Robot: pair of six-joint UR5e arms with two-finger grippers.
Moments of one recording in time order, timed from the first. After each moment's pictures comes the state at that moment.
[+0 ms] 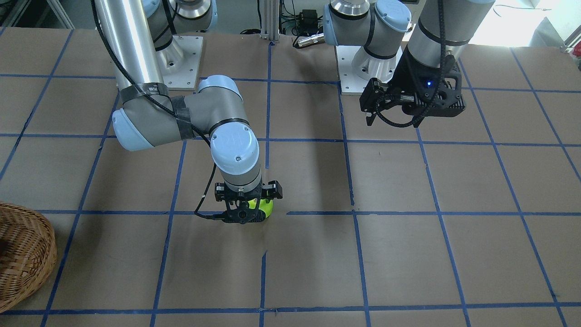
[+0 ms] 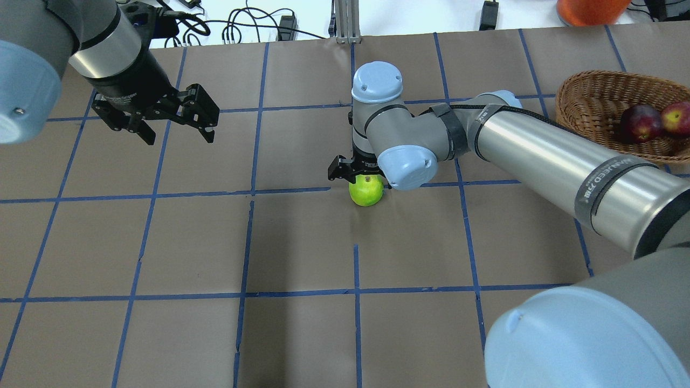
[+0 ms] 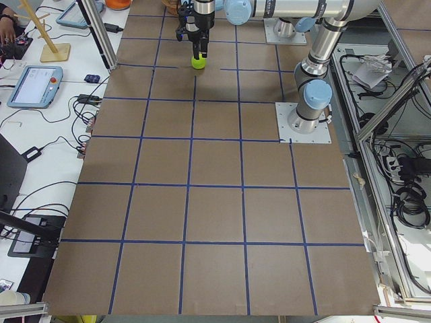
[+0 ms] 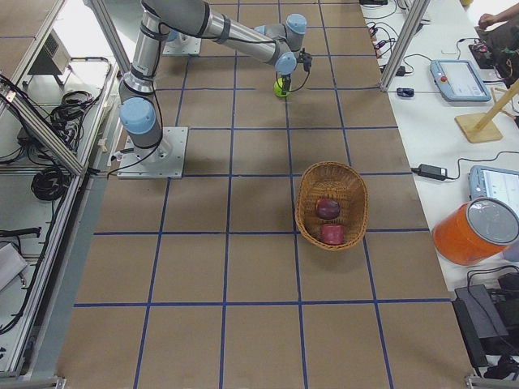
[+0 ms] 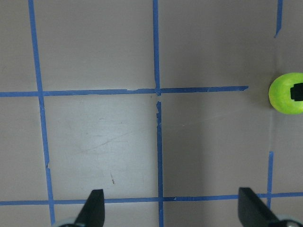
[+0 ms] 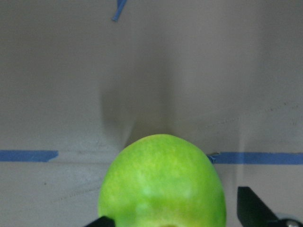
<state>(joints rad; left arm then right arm) -1.55 -1.55 -1.60 -1.55 1.56 0.05 1.89 -1.04 1.67 -2.16 -1.50 0.32</state>
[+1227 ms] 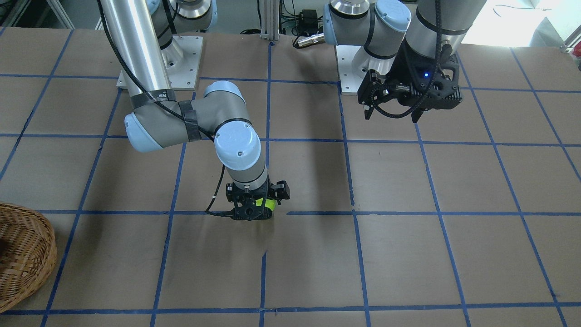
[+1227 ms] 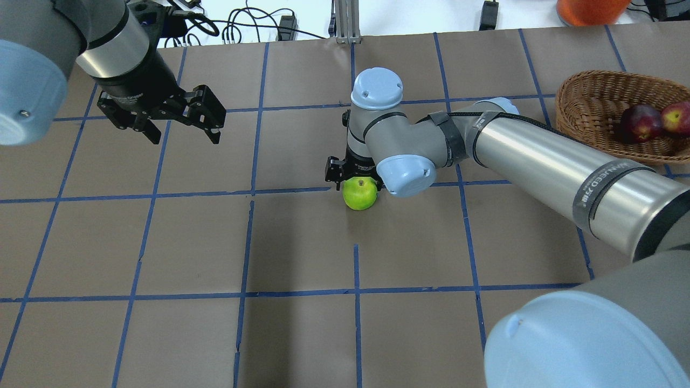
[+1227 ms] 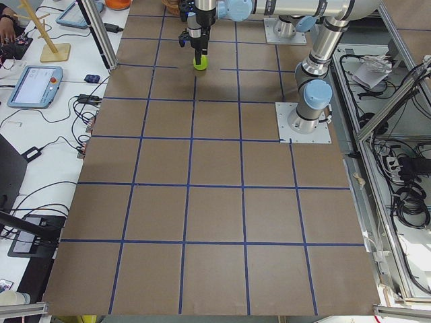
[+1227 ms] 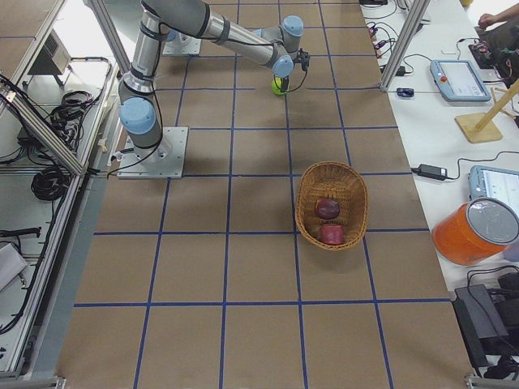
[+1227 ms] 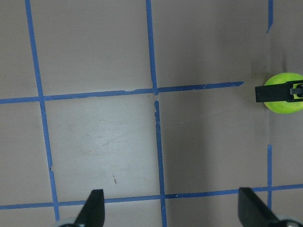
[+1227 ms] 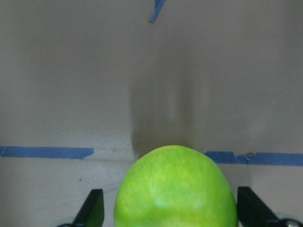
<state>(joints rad) -1.57 -1.55 -1.59 -1.57 1.56 0.04 1.90 -1.05 1.68 -2.20 -1.44 0.33</state>
